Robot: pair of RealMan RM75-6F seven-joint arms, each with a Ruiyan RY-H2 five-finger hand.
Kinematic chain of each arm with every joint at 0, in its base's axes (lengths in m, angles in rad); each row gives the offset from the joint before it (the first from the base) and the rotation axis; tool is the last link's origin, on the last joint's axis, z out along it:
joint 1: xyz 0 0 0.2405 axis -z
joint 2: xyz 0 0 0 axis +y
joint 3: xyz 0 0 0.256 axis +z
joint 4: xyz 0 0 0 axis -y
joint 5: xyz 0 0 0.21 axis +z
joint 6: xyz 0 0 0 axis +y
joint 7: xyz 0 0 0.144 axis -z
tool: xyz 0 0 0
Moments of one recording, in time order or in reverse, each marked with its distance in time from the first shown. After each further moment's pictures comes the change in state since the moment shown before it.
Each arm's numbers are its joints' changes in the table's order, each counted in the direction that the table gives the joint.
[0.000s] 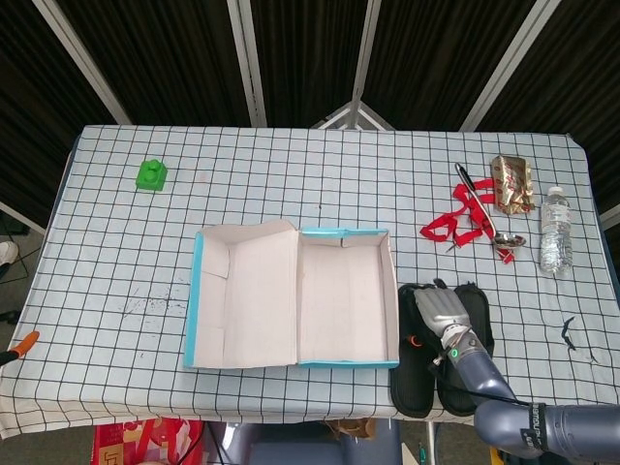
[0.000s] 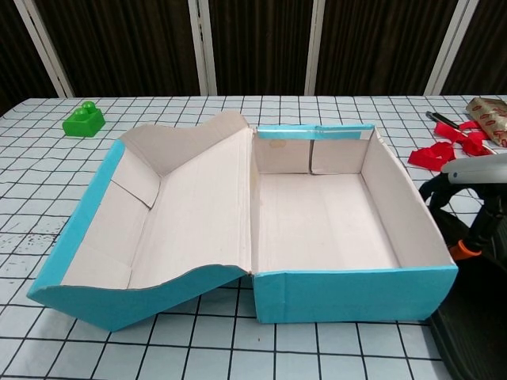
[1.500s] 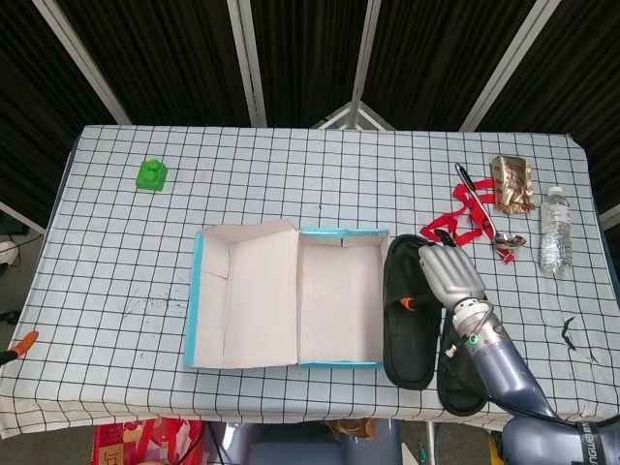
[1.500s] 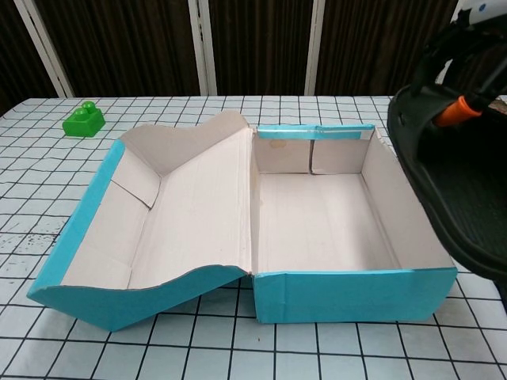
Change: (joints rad) left arm -0.002 0.002 -0.002 0.003 -0.007 0.000 0.008; right arm -0.002 0.303 0.212 0.316 -0.071 0.117 -0.128
